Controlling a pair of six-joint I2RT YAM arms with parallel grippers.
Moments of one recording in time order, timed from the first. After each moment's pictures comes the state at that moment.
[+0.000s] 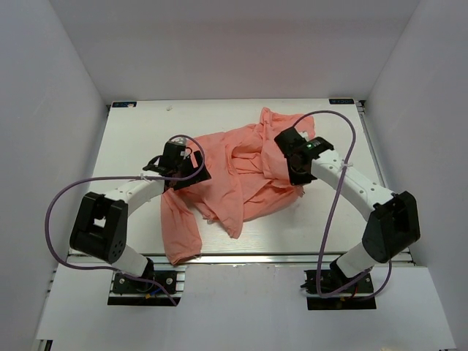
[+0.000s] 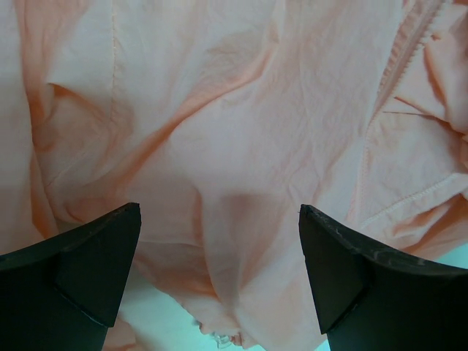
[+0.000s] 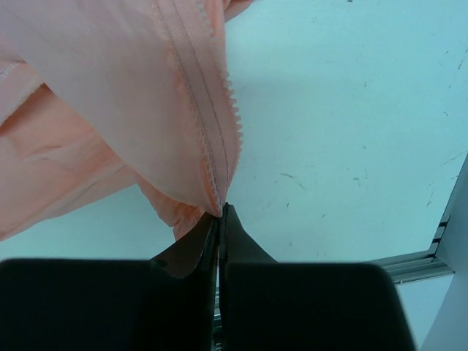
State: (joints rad) left arm -0.34 1.53 0.87 -0.20 0.08 -0.59; right arm 0.57 1.53 1.31 -1.04 0.39 0.39
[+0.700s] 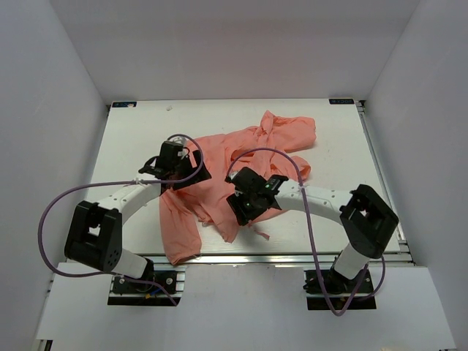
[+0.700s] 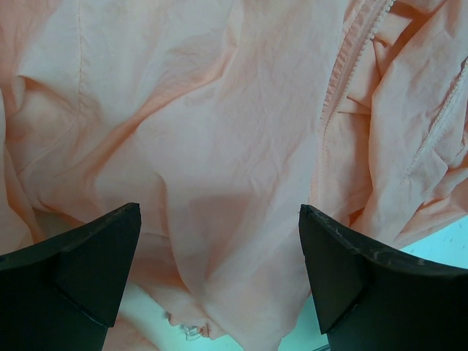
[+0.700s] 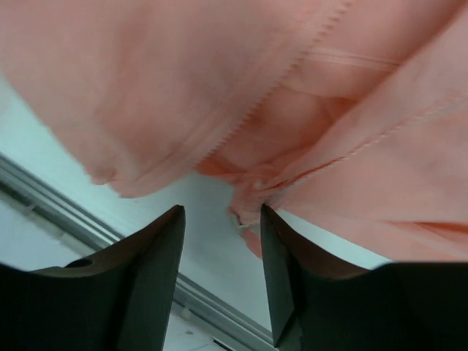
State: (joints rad) left arm -0.34 1.45 0.87 -0.23 0.12 -0.59; right arm 0.96 1.65 1.10 -0.59 -0.03 0.29
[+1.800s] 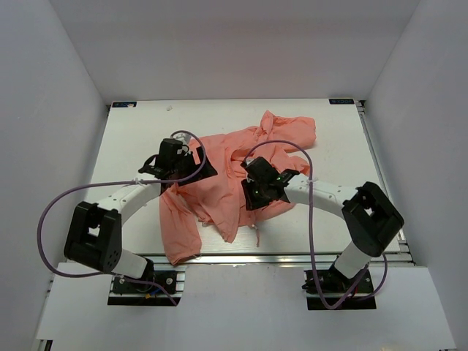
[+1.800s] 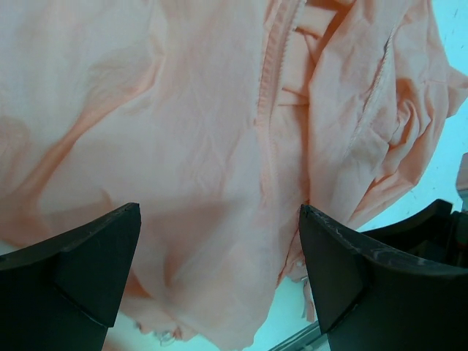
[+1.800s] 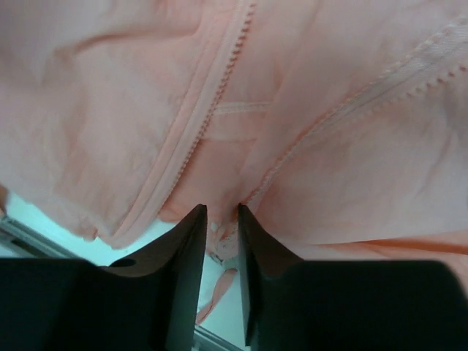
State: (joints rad) left arm -0.34 1.42 0.86 -0.17 0.24 -0.58; right arm 0.82 1.62 1.01 -0.42 -0.08 0.38
